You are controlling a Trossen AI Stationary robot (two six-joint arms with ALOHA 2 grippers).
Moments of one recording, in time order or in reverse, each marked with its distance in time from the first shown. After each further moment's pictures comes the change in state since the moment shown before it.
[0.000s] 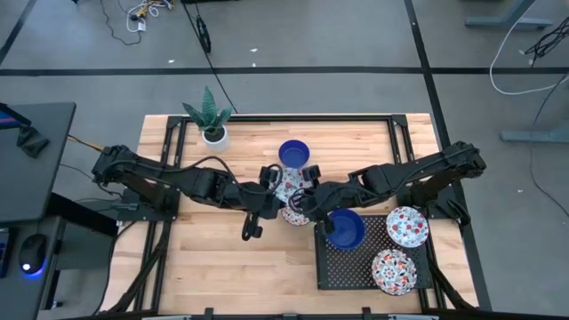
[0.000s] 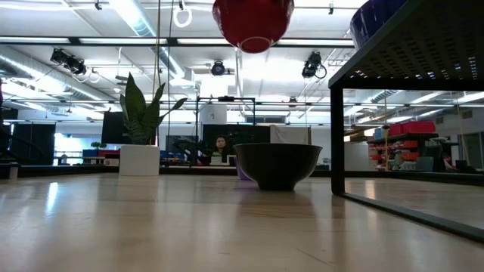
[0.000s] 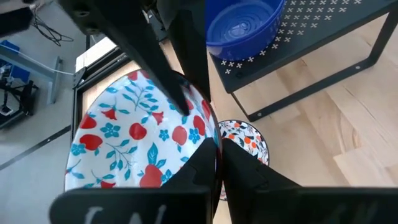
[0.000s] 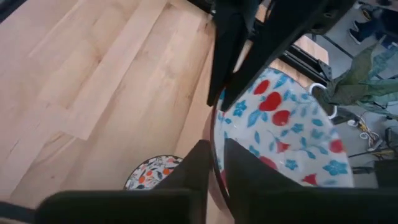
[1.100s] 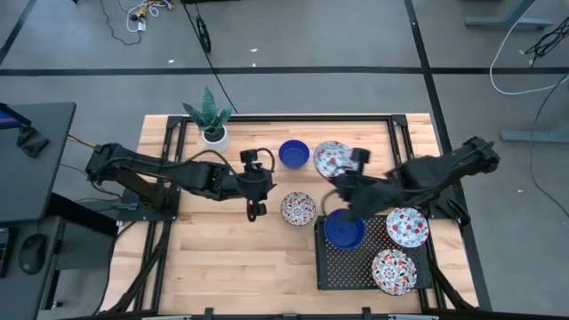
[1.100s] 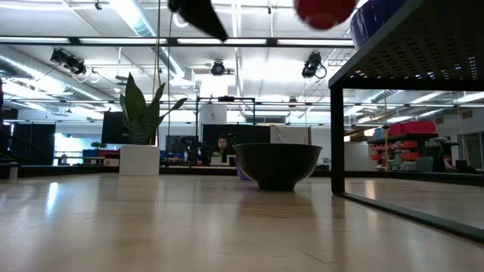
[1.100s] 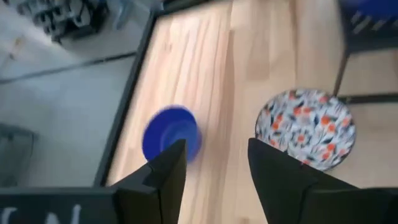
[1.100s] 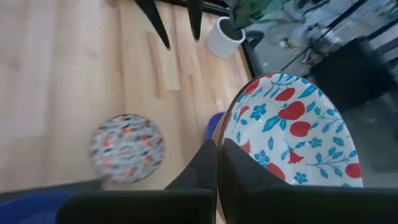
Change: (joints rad) left arm 0.069 -0.075 -0.127 -0.018 -0.259 -0.285; right arm 0.132 -0.141 0.111 -0.440 0.401 0.494
